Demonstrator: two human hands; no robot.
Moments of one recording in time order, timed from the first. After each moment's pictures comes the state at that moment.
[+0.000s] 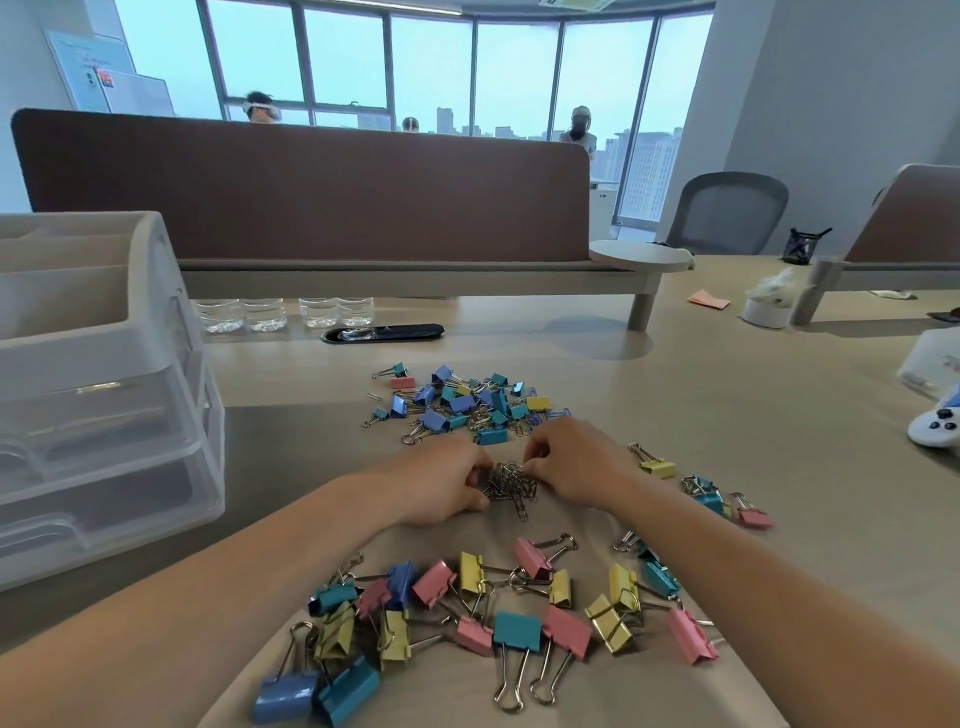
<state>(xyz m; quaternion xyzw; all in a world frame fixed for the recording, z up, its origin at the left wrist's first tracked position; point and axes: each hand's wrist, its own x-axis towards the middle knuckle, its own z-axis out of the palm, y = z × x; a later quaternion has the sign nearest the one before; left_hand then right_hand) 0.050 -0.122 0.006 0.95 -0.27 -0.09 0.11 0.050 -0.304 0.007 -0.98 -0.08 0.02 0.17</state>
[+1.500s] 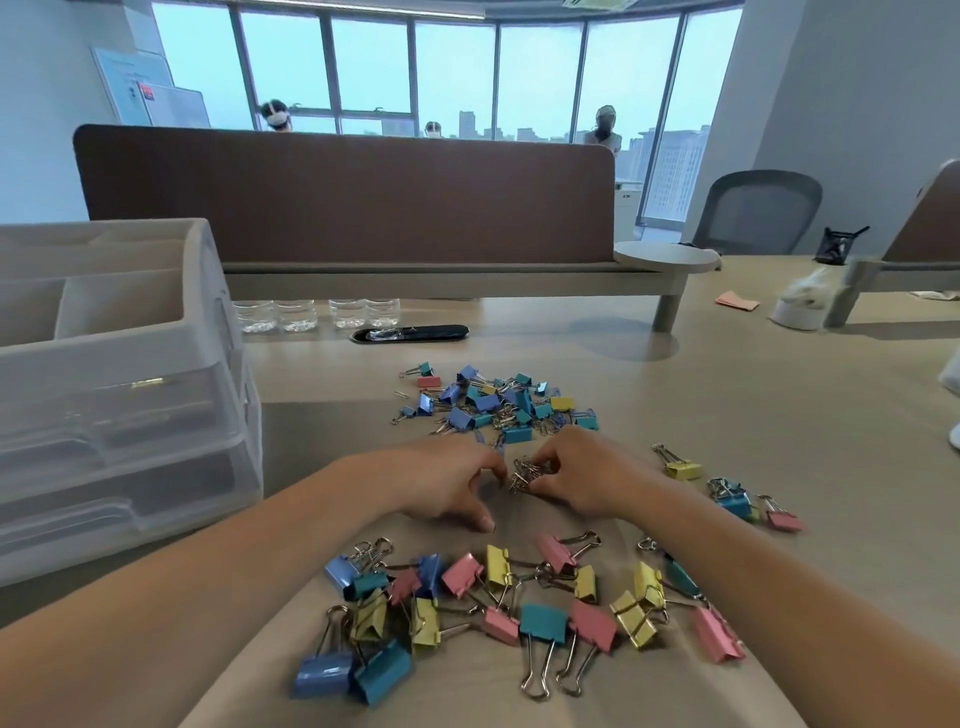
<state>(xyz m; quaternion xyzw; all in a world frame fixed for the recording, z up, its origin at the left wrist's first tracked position) 0.045 -0.101 0.019 0.94 -0.30 -0.15 0.09 0.041 -0.290 0.008 -0.98 -0.11 0.08 0.13</state>
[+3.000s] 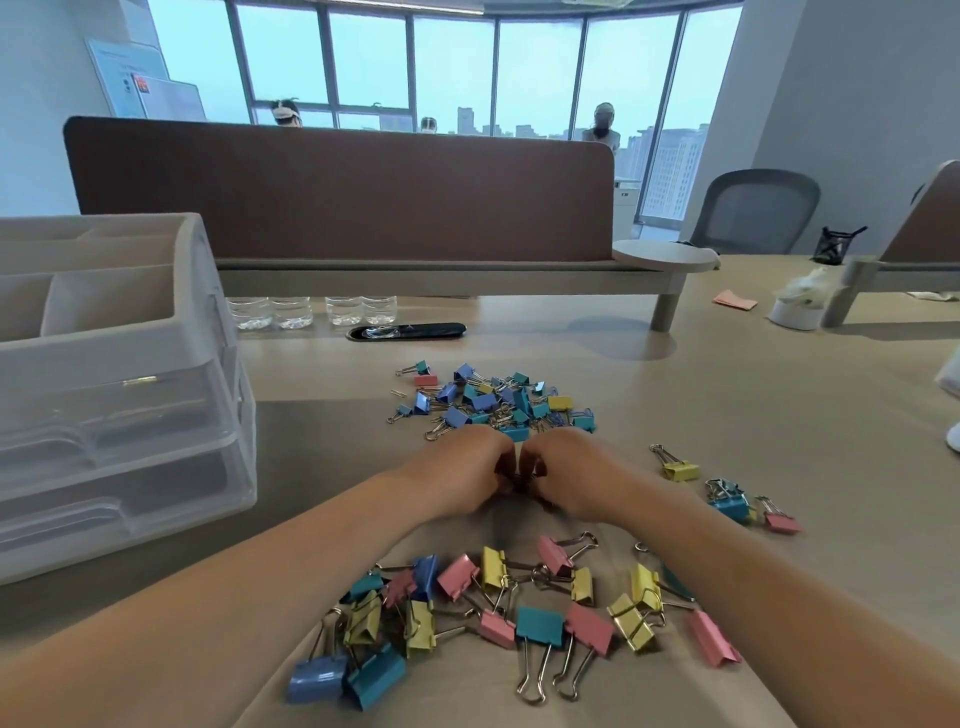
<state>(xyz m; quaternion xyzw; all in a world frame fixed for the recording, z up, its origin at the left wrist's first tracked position) 0.045 -0.125 0.009 0.95 -0.26 -0.03 0.17 0.034 -0.278 0.017 -0.99 -0.13 0.07 0.06</state>
